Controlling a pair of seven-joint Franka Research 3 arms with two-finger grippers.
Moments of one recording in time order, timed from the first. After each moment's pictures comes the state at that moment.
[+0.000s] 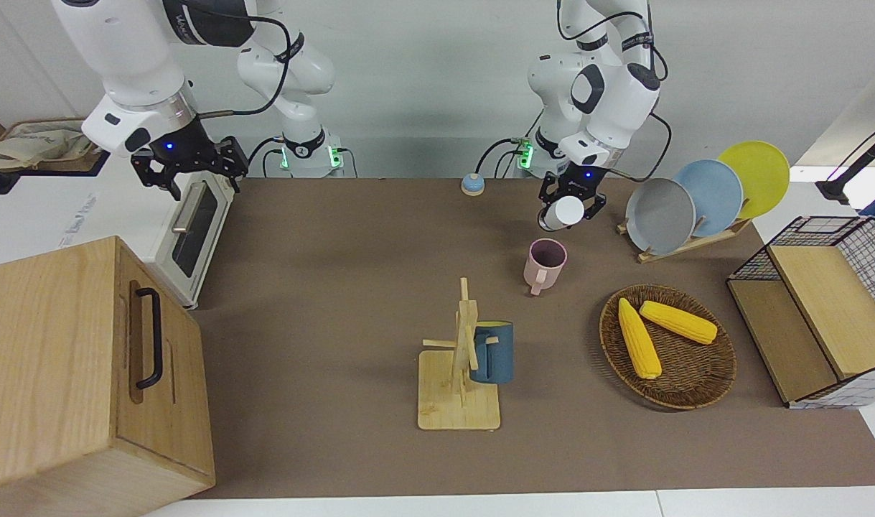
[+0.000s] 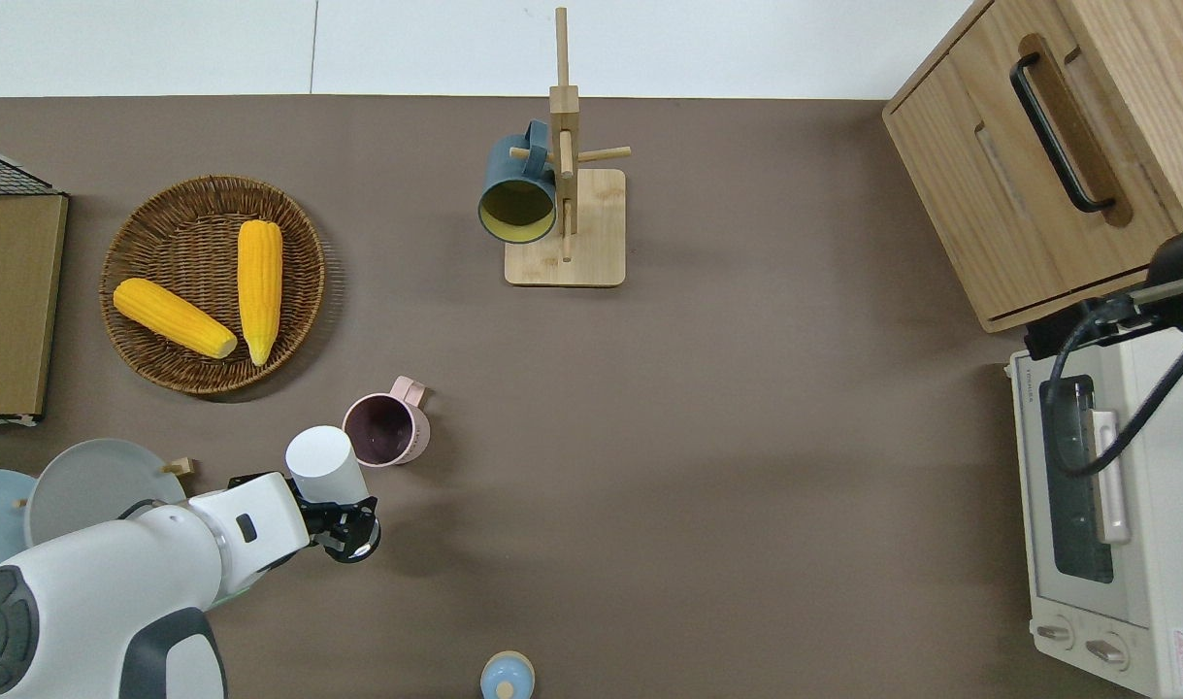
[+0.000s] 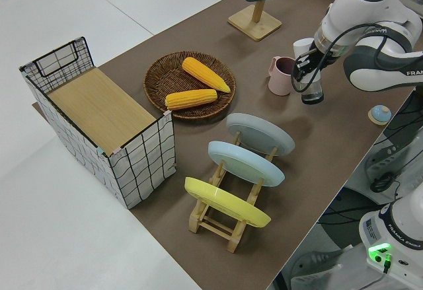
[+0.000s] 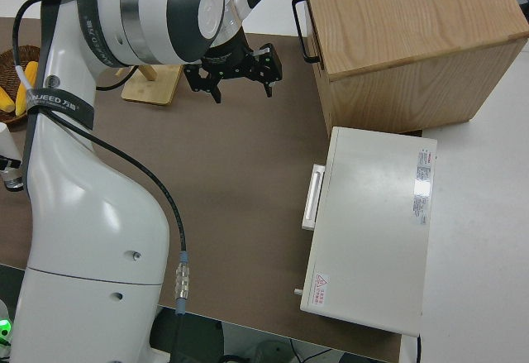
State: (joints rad) left arm -0.02 -0.40 -0.19 -2.61 -0.46 2.39 0.52; right arm -0.17 0.13 0.19 -1.38 -0.08 1.42 -0.18
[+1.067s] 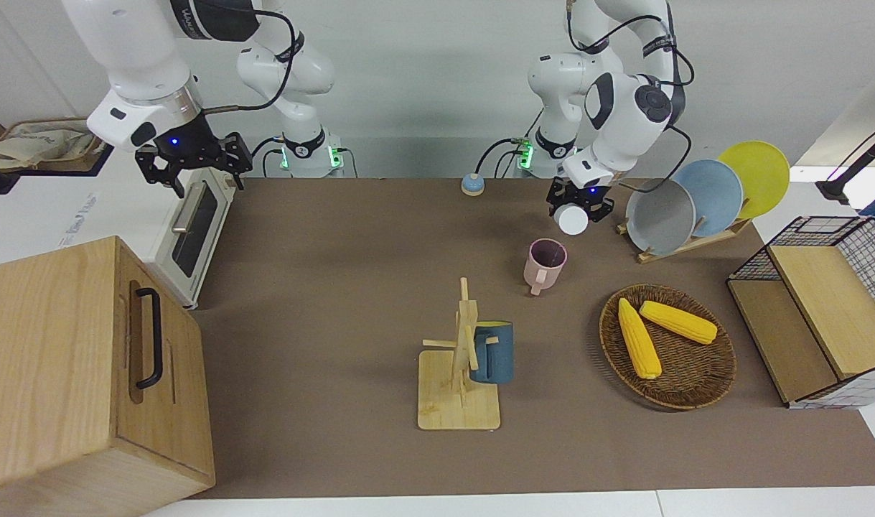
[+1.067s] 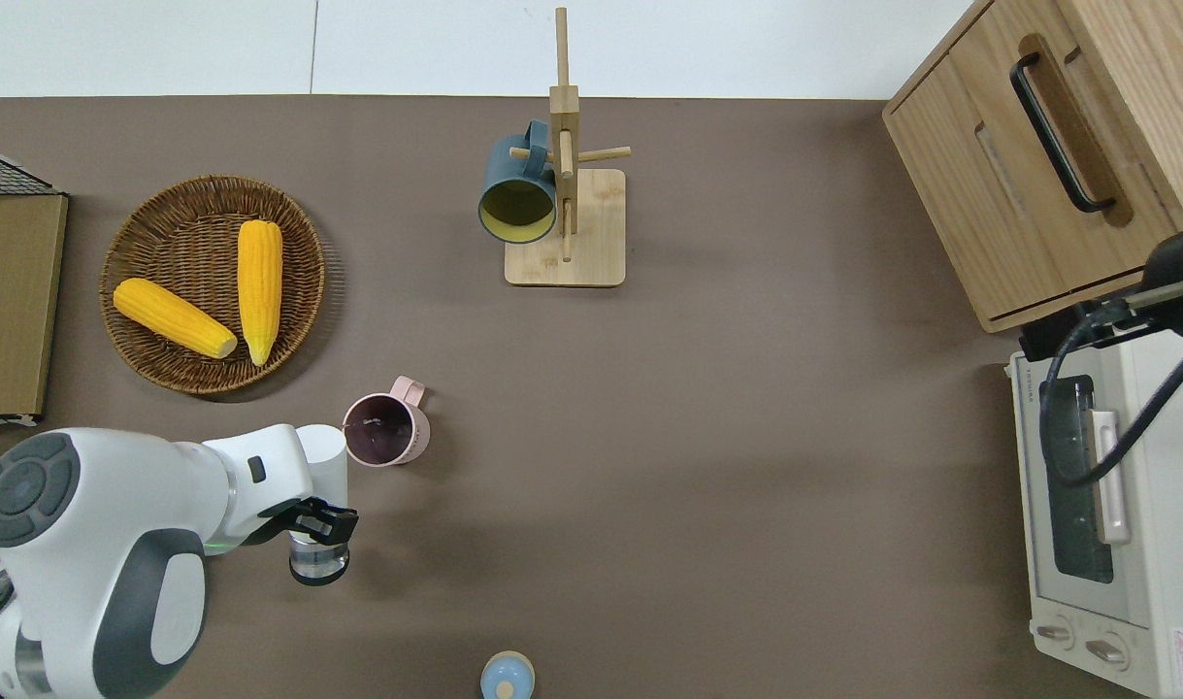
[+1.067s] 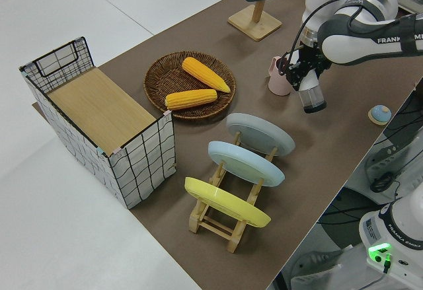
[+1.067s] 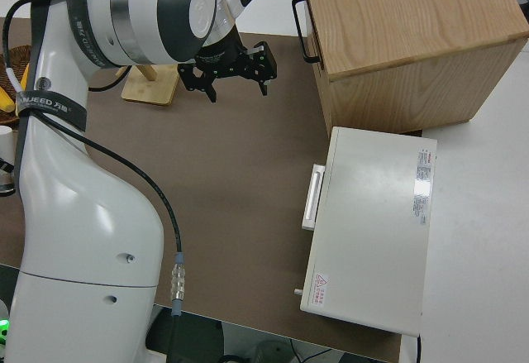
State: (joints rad) left arm 0.02 -0.24 -0.17 -2.38 -0.23 2.05 0.39; right arm -0.16 0.12 0.20 -1.38 -0.08 1.42 -0.18
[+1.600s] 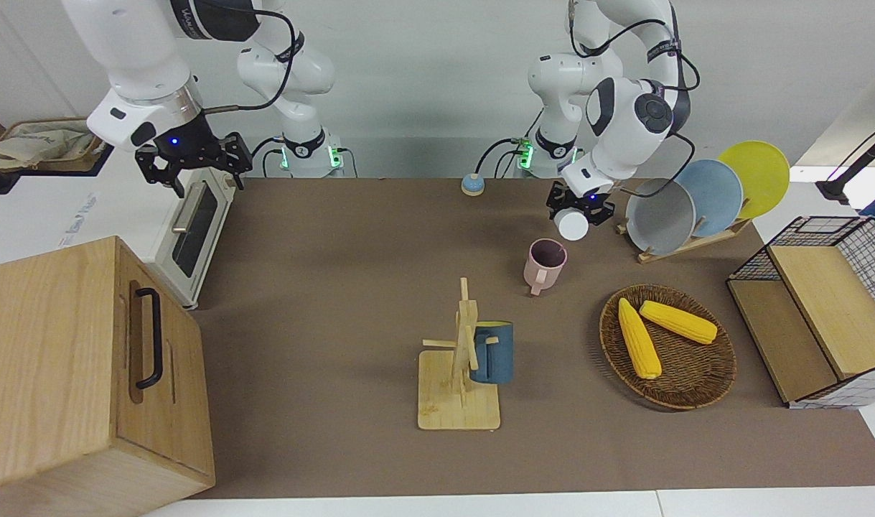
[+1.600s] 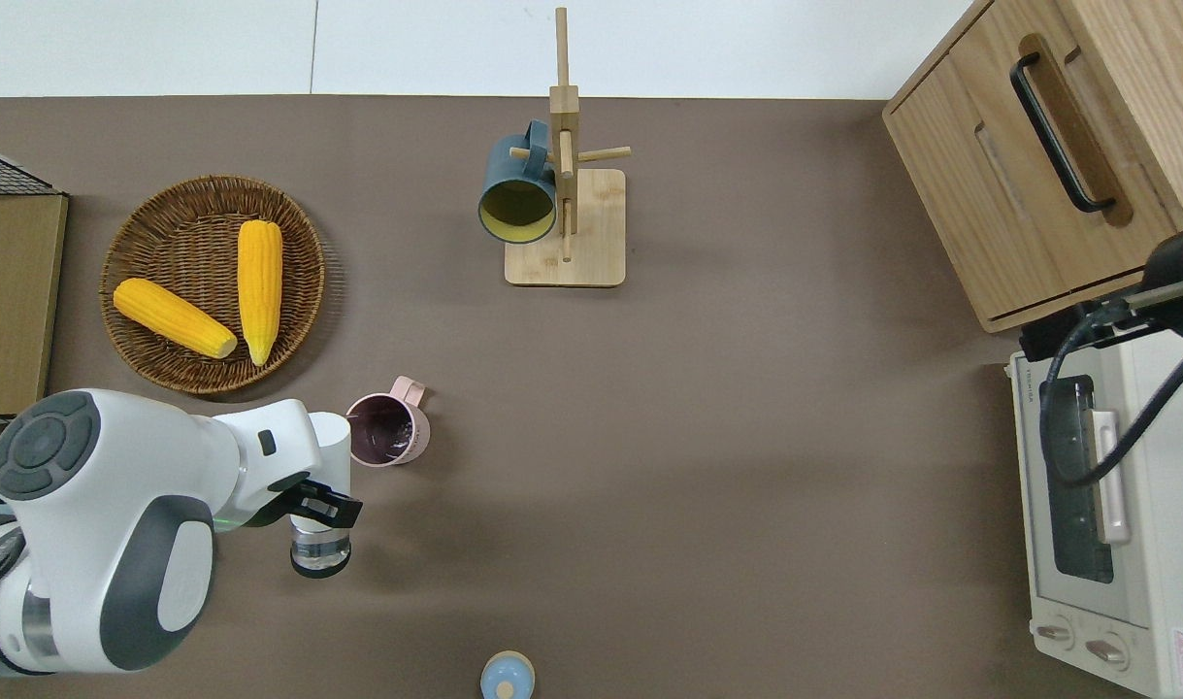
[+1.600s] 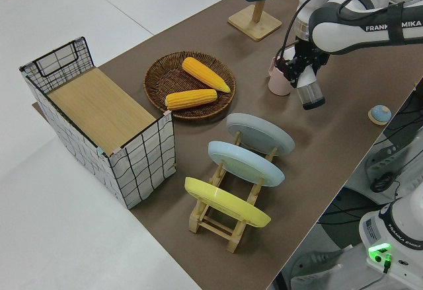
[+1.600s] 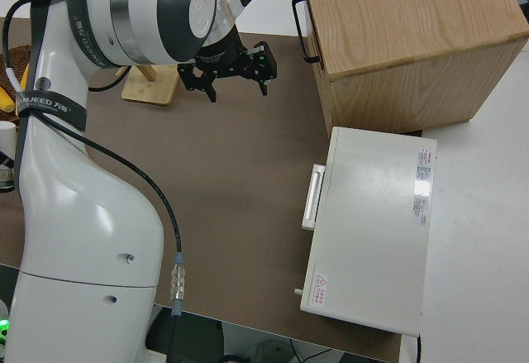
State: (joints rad) left arm 0.02 -0.18 -0.18 -2.32 -0.21 2.01 0.34; right arm -0.16 0.12 0.20 -1.38 -0.08 1.42 -0.18
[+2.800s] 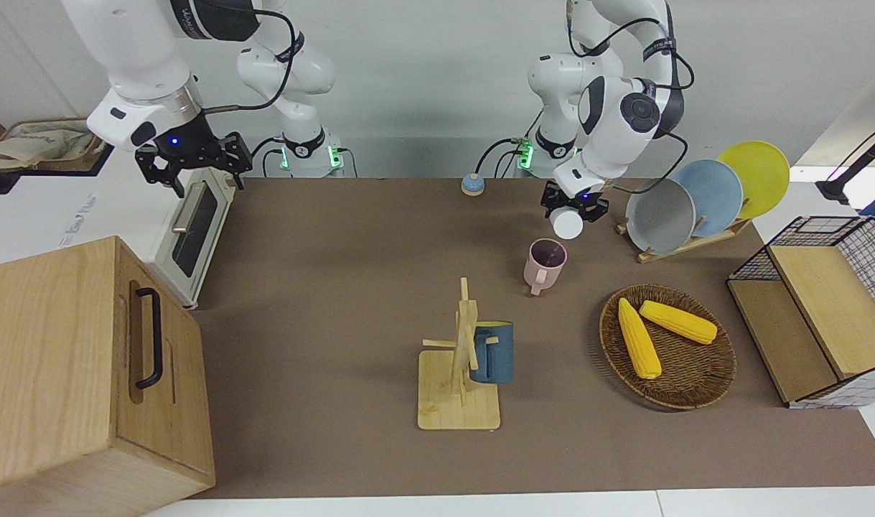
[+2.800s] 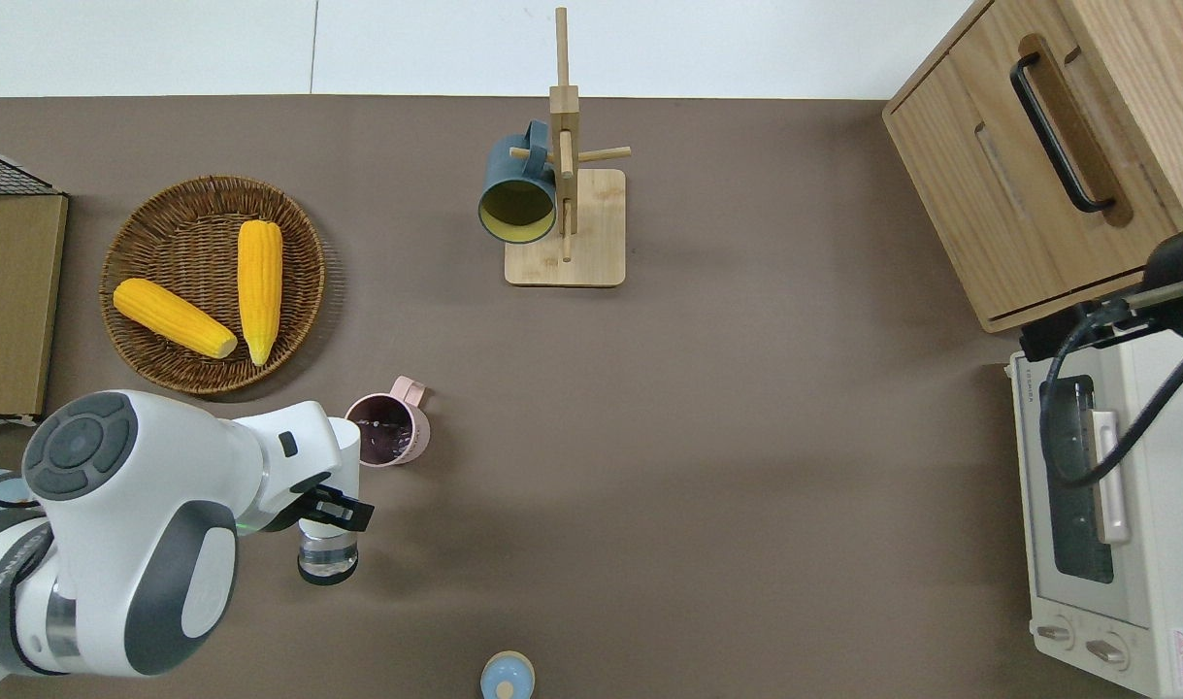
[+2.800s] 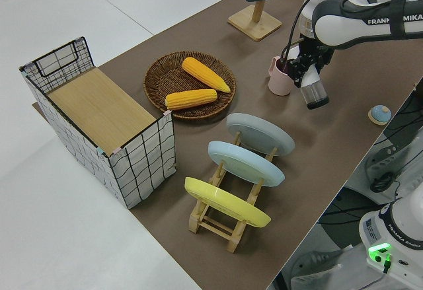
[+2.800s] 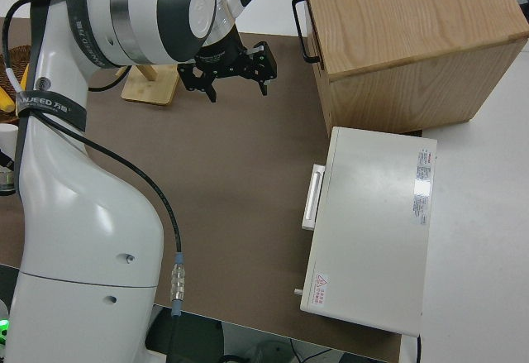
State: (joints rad) left arm 0.01 -0.18 -0.21 -2.32 -0.18 1.99 0.26; right arm -0.16 0.12 0.20 -1.38 -0.08 1.42 -0.18
